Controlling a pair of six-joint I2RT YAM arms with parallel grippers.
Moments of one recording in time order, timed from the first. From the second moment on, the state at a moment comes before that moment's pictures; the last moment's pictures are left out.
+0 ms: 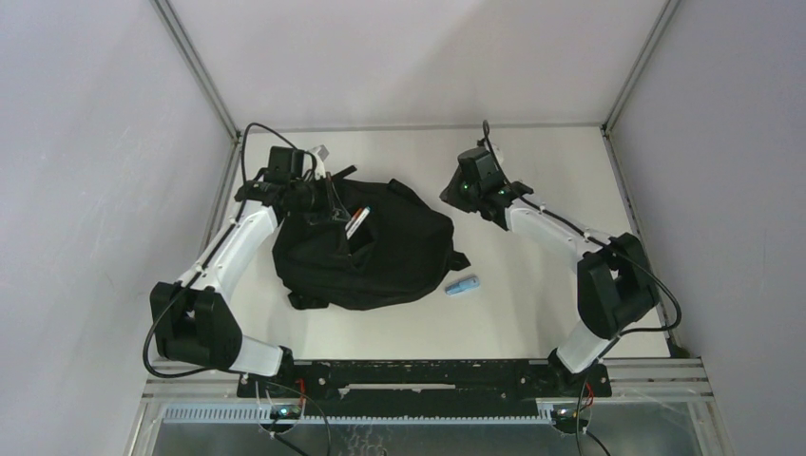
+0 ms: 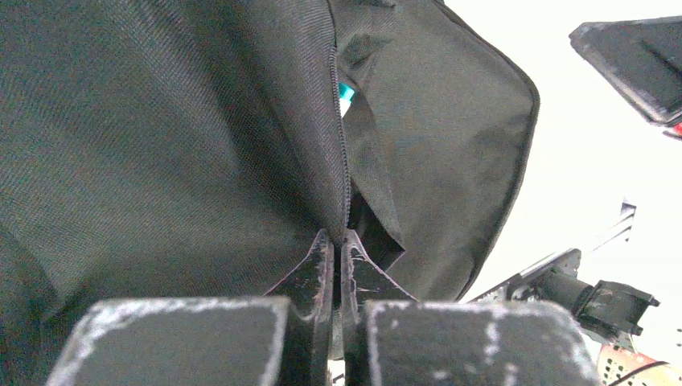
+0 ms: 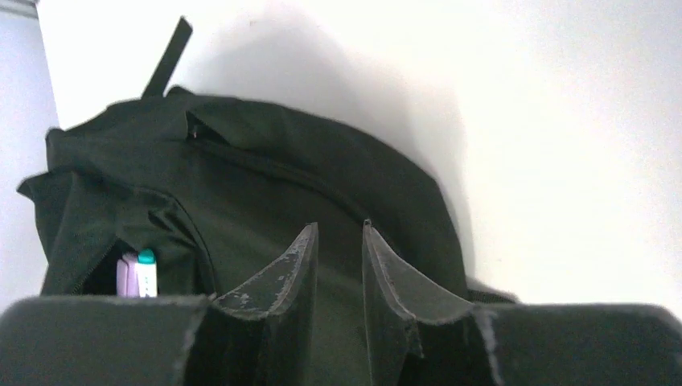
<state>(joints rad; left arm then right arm) -0.20 1.42 1.21 -0.68 0.38 -0.37 0.54 1.64 1.24 -0.30 0.13 0.83</state>
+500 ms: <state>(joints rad) -0.22 1.40 1.21 -0.60 0.45 -0.37 0.75 2.01 1.58 -0.24 -0.06 0.83</state>
